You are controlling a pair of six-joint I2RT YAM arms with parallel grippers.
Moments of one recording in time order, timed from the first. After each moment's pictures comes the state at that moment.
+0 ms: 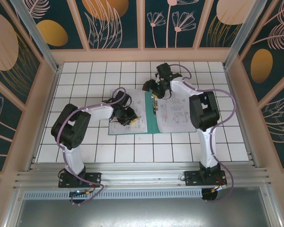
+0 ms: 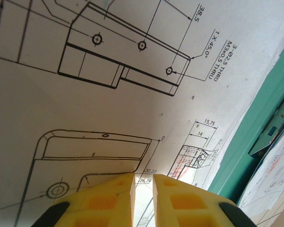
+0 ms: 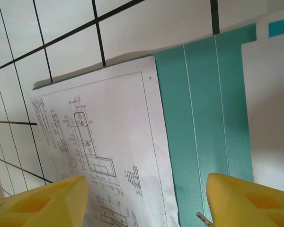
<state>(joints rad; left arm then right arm) -0.54 1.88 1.08 -0.30 0.36 -1.13 0.42 2.19 1.73 -0.56 -0.42 0.70</state>
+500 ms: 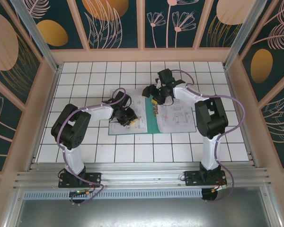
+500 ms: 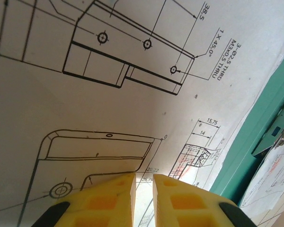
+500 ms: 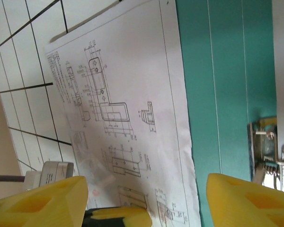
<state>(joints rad) -0.54 1.88 1.07 -0.29 0.36 -1.13 0.45 1.99 1.47 -0.46 -0.46 0.75</state>
